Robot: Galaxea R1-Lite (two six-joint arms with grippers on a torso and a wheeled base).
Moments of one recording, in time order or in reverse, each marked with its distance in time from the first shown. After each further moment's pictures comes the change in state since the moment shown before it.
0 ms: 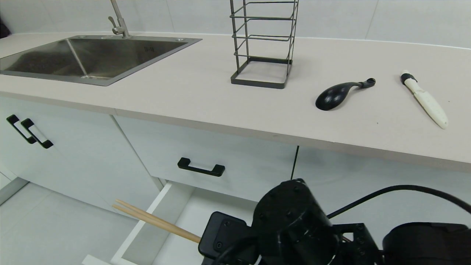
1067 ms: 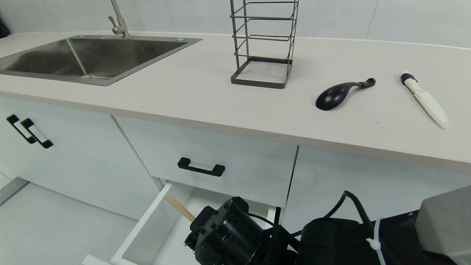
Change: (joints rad) left arm 0.000 0.000 0.000 0.000 0.000 0.000; right arm 0.004 0.239 -0.253 0.268 -0.206 0.295
